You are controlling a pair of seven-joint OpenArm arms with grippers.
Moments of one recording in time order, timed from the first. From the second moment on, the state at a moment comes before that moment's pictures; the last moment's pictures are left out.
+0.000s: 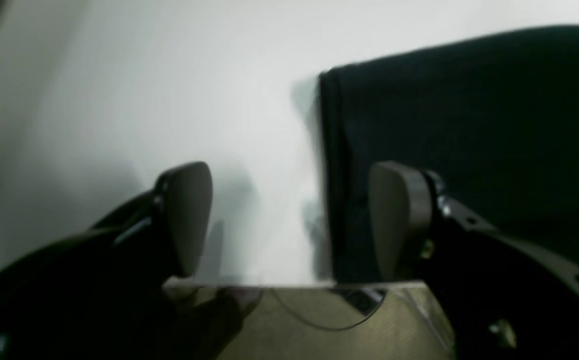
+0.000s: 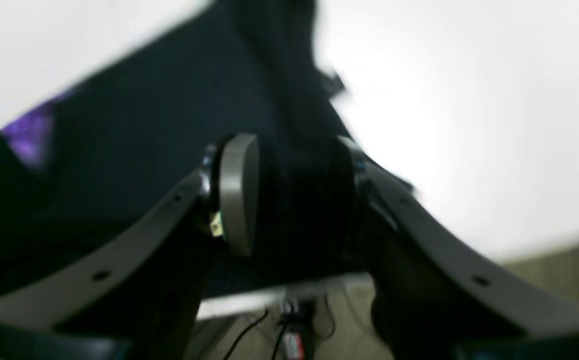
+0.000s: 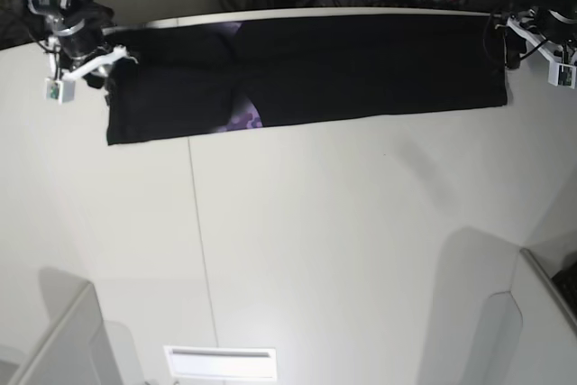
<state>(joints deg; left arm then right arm) 37.9 -17.5 -46.1 111.9 -27.2 -30.6 46.5 -29.1 1.8 30.5 113.5 28.0 16.8 -48.8</state>
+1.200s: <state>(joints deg) 29.8 -10.5 -37.5 103.8 -15.1 -30.8 45.6 -16.1 1.7 22.4 107.4 16.5 16.9 -59.0</state>
